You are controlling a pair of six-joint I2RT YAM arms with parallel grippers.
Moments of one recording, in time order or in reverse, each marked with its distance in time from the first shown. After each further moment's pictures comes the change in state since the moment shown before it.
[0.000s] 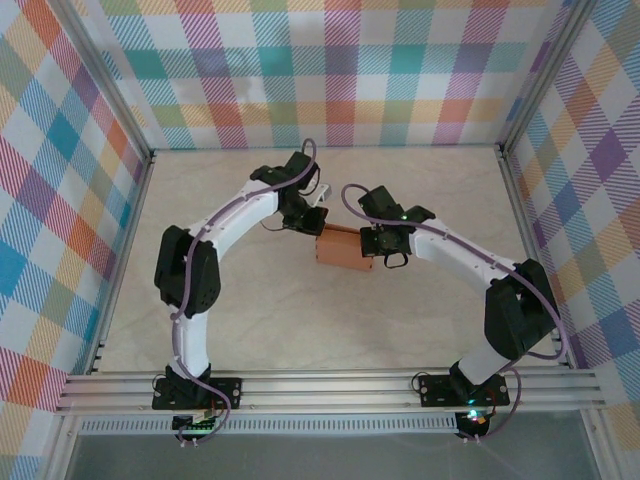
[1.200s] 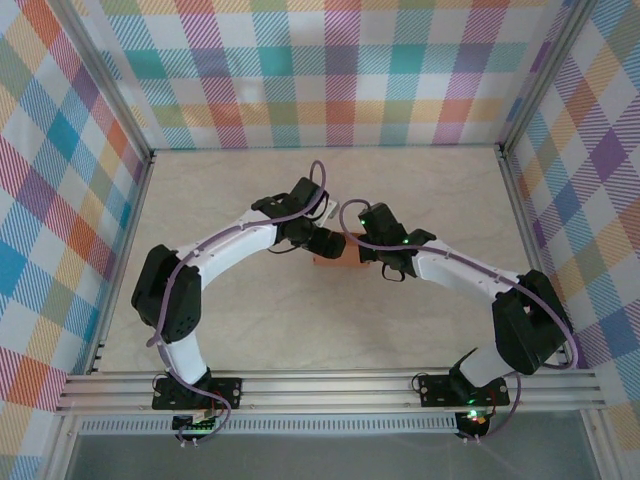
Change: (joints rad) left arm -0.122 -0.198 -0.291 0.247 -0.136 -0.034; right arm 0.053 -0.082 -0.199 0.303 0.114 -0.046
